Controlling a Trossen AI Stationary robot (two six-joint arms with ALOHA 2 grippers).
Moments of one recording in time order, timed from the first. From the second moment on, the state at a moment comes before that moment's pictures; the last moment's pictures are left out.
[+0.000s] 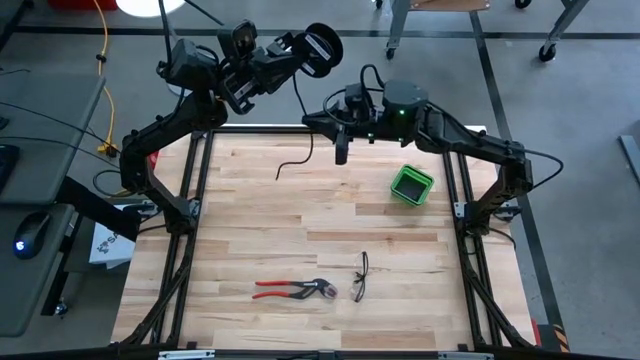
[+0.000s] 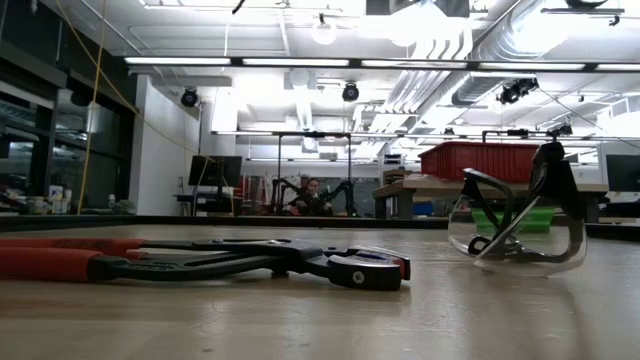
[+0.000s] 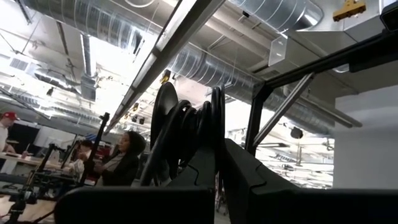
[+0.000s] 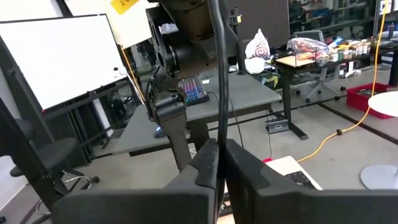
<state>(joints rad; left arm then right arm) 0.36 1.60 1.95 0.43 0.50 -0.70 -0.16 1.64 1.88 -0.25 -0.06 0.20</state>
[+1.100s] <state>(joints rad) 0.49 1.35 1.95 -0.31 0.35 -0.48 -0.08 1.47 1.88 -0.44 -0.08 0.18</state>
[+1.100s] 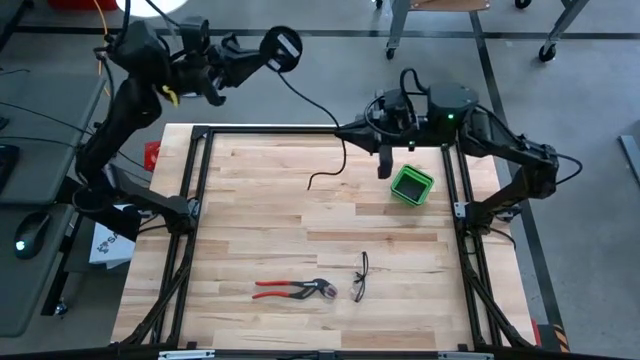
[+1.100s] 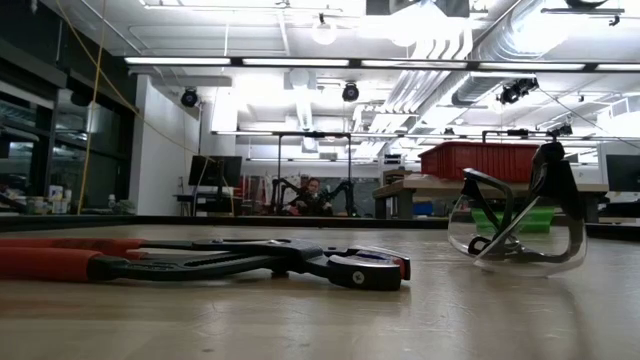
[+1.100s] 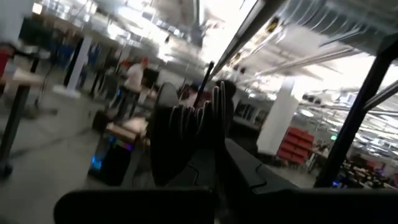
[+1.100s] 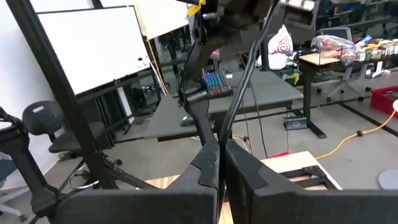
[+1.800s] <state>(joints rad) 0.42 1.39 1.95 -0.67 0.60 -0.78 -0.16 1.42 1.88 -0.45 -0.08 0.13</state>
